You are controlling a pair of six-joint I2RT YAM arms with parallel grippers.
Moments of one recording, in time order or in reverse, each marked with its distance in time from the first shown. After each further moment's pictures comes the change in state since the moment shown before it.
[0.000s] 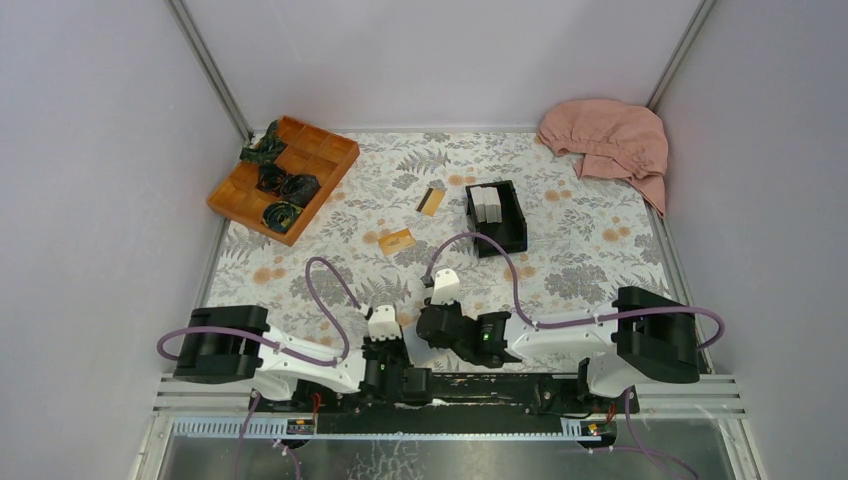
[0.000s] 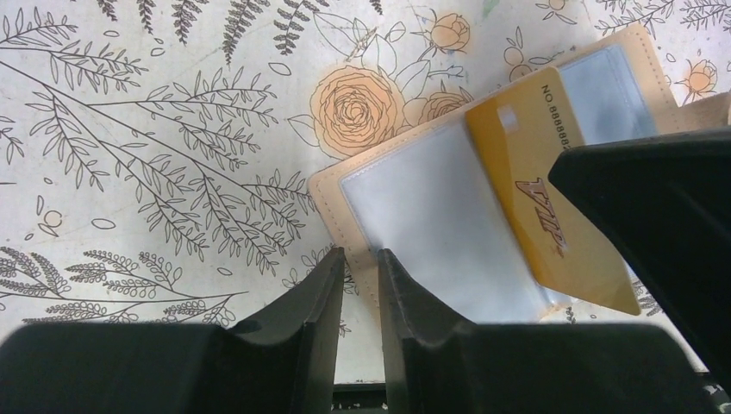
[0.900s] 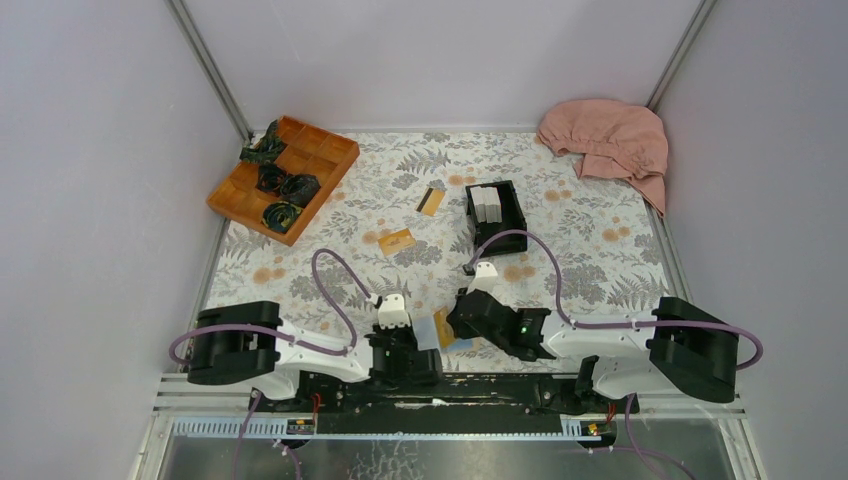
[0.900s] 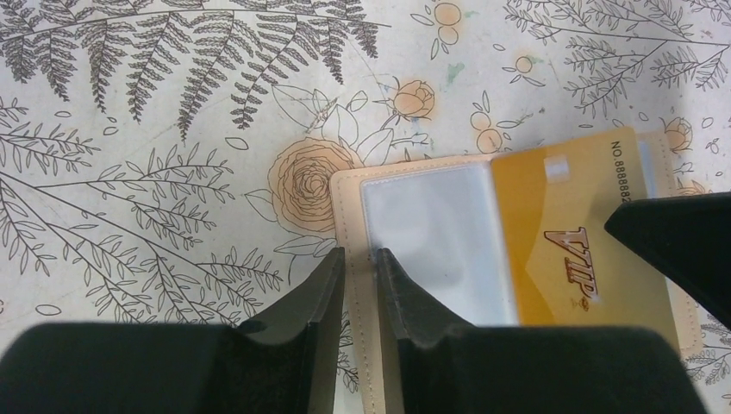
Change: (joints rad) left arm 0.132 0.065 -0.003 0.213 -0.007 0.192; right arm -0.175 -0.205 -0.249 0.145 -0.176 0.069
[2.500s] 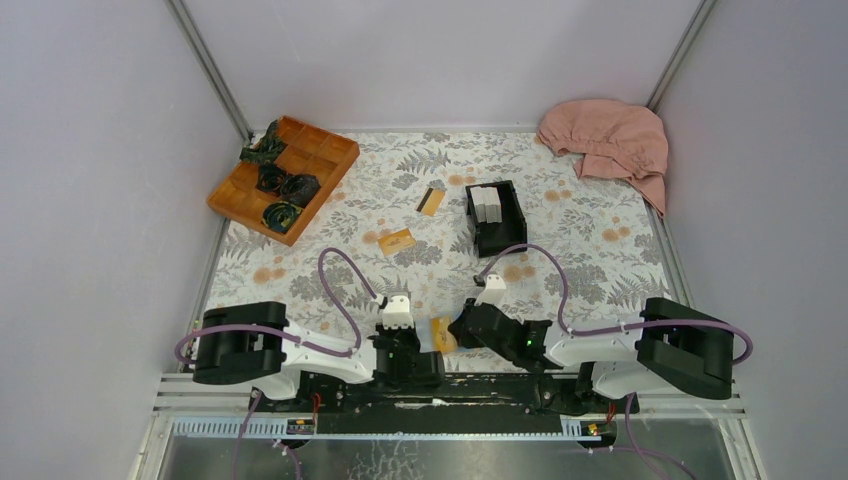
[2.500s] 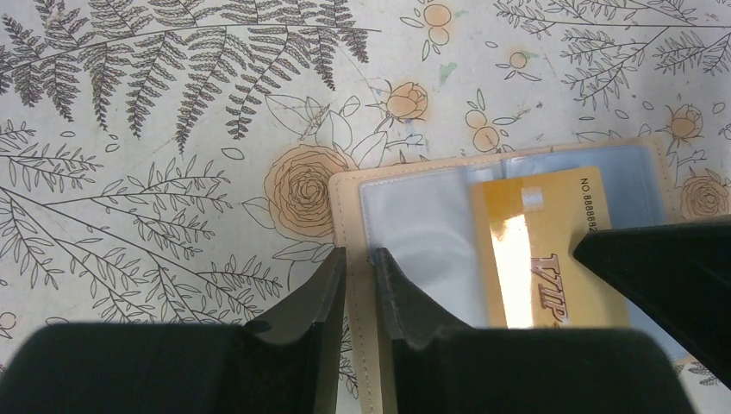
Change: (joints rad) left arm -0.010 0.044 0.012 0.013 -0.029 0.061; right arm 0.026 0.018 -0.153 0.205 -0.006 0.130
